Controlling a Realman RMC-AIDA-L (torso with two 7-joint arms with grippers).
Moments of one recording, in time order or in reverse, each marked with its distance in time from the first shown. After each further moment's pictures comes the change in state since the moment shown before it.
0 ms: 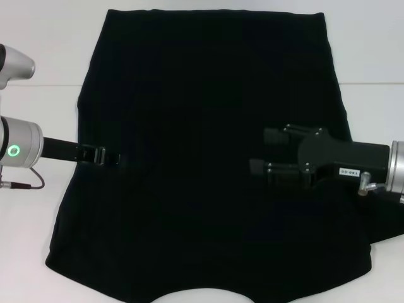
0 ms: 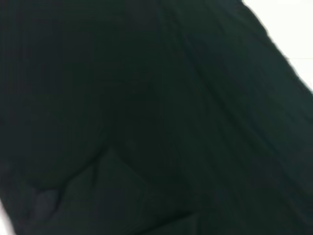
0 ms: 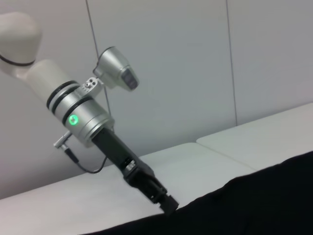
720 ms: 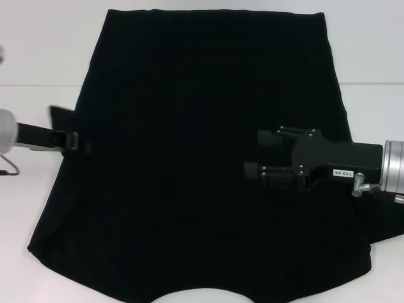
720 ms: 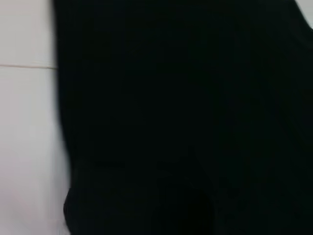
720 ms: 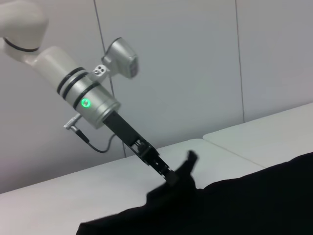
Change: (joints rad) left arm -0.029 0.054 -0.059 -0.028 0.086 -0.053 -0.095; right arm 0.018 0.003 -0.005 0.004 -0.021 0.004 0.000
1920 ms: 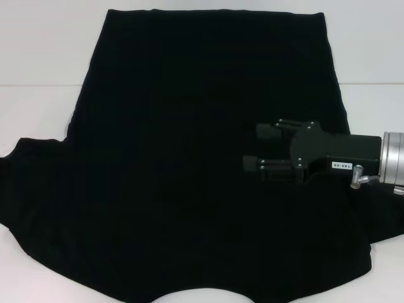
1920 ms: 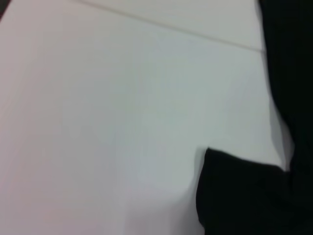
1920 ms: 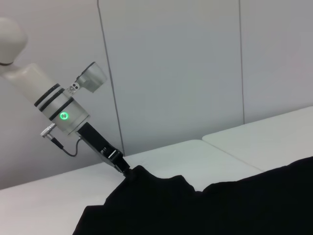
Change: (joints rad) left arm 0.117 0.051 -0.175 -0.003 0.160 -0.138 -0.054; right arm 0.021 -0.008 -0.002 -0.001 0.000 0.006 0.001
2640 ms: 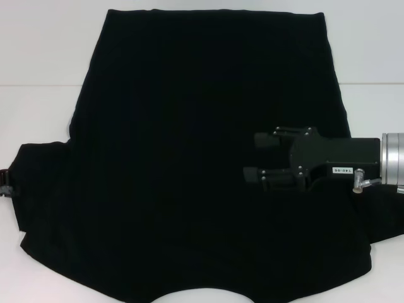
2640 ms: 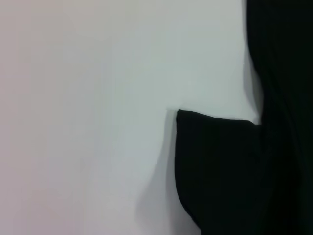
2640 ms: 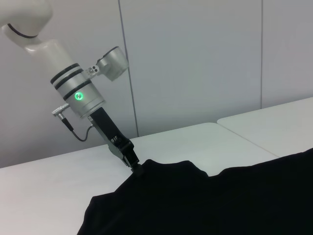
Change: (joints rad) left arm -0.030 0.005 0.038 -0.025 0.048 0.128 -0.130; right arm 0.008 -0.022 -0.083 -0.011 0.000 -0.004 0.015
